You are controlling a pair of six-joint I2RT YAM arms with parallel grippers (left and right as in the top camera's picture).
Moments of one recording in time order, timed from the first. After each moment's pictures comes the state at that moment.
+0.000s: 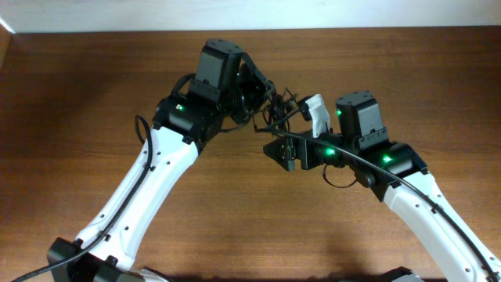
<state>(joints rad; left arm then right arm) -0.46 1.58 1.53 -0.61 0.25 -1.22 0.39 1.32 1.05 -0.51 -0.65 0.33</state>
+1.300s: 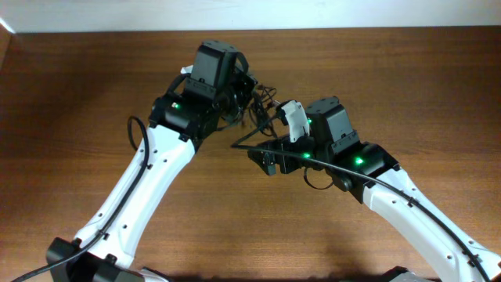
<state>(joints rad) -0.43 1.58 1.53 -0.67 0.08 -1.31 0.53 1.39 1.05 -0.43 -0.47 0.33</state>
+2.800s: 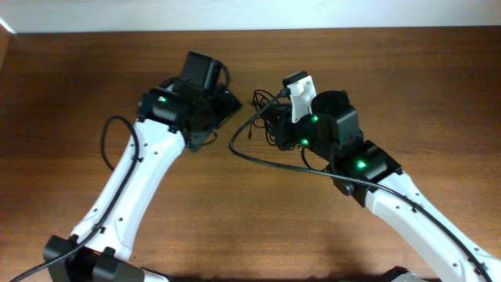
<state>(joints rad) -0.34 1.60 1.53 -1.05 -0.02 -1.07 0.54 1.35 1.05 -0.14 -0.19 0.21</state>
